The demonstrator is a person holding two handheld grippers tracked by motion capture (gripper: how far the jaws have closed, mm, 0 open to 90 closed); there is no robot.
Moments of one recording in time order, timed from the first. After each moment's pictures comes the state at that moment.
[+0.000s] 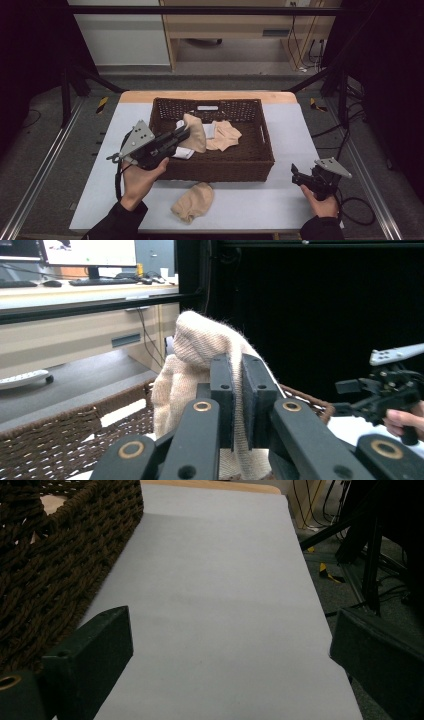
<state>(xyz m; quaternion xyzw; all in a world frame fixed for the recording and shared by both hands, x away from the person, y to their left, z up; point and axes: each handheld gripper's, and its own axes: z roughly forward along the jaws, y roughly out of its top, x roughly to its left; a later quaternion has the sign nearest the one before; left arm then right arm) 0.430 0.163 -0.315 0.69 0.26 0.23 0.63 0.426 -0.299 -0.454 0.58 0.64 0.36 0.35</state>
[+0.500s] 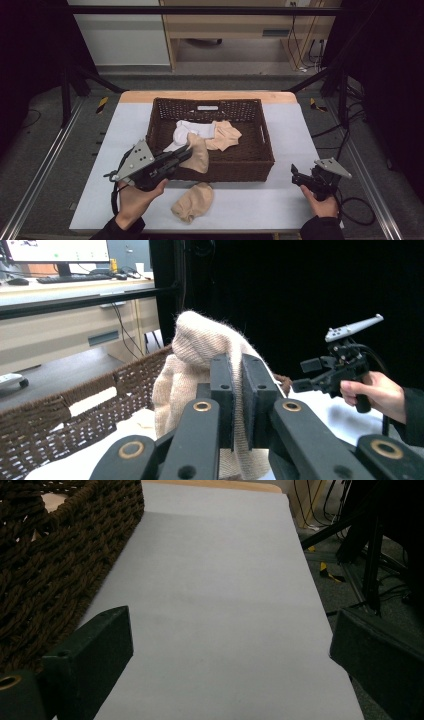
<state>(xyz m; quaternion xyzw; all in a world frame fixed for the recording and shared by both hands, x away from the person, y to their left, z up) 0.395 0.162 -0.327 0.72 0.23 0.21 0.63 0.425 -0.299 -0.455 0.58 0.64 0.36 0.35</state>
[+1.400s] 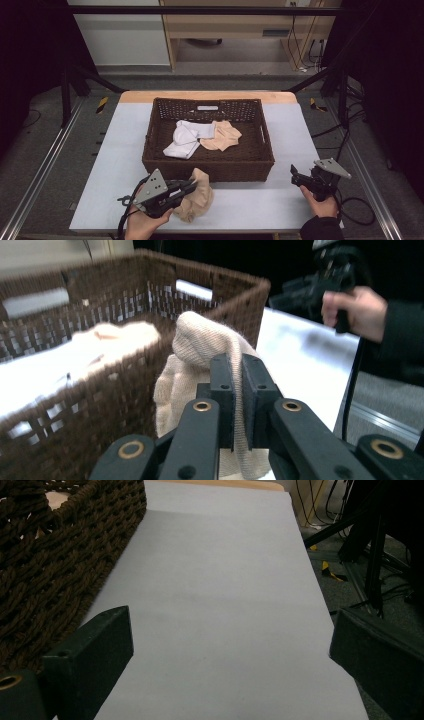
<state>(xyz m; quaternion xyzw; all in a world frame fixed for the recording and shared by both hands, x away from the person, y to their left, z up) 0.372 0.156 -0.405 0.77 0.25 0.14 0.56 0.425 -0.298 -0.456 0.58 0.64 0.36 0.35</state>
